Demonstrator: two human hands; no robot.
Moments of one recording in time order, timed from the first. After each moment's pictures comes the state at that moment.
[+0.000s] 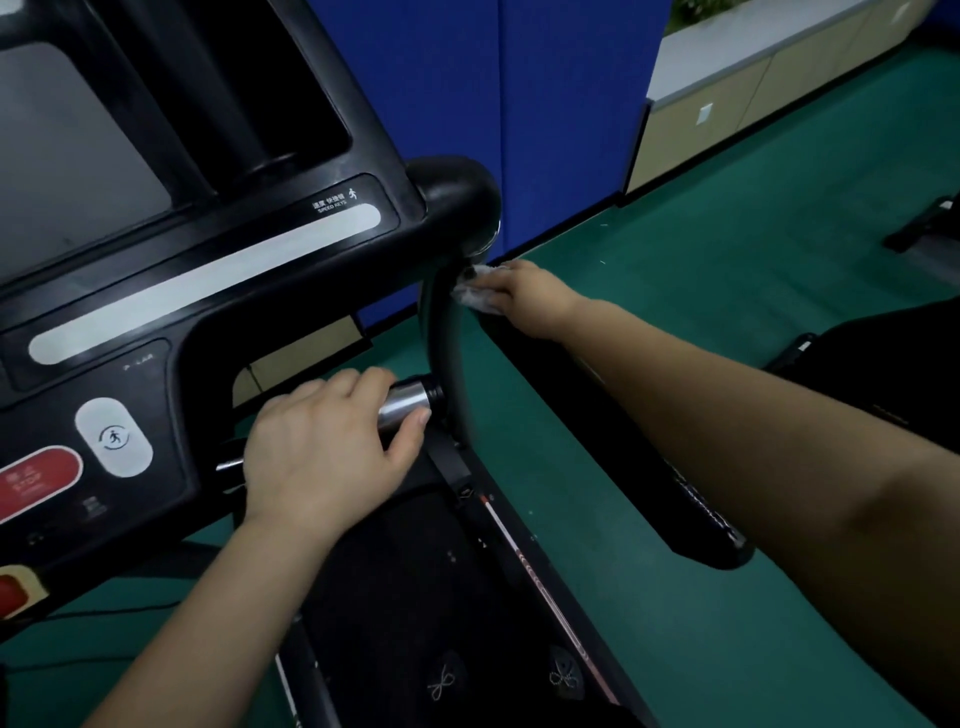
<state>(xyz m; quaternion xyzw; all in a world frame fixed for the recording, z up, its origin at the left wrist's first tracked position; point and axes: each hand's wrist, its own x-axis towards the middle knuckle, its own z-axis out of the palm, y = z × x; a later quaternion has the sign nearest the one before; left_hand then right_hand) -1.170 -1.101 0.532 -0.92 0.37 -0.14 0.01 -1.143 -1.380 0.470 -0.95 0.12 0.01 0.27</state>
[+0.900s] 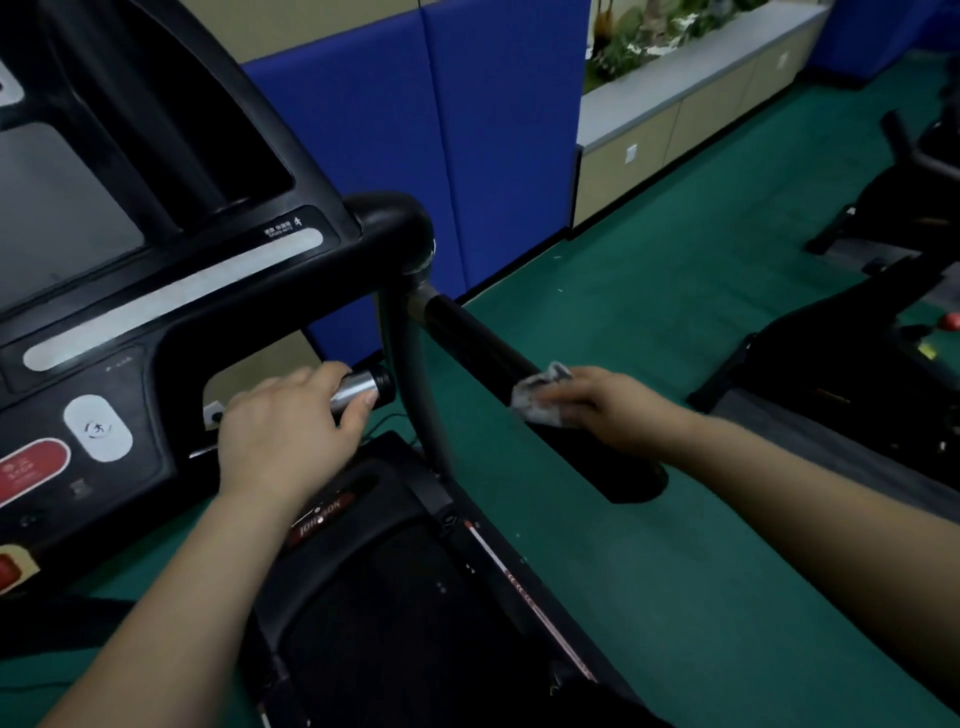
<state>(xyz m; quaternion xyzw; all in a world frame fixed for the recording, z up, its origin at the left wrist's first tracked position) -1.171 -1.101 0.528 -0.91 0.38 -0.16 0.00 -1.364 -1.355 0.491 -0.93 0.16 0.02 0.33</state>
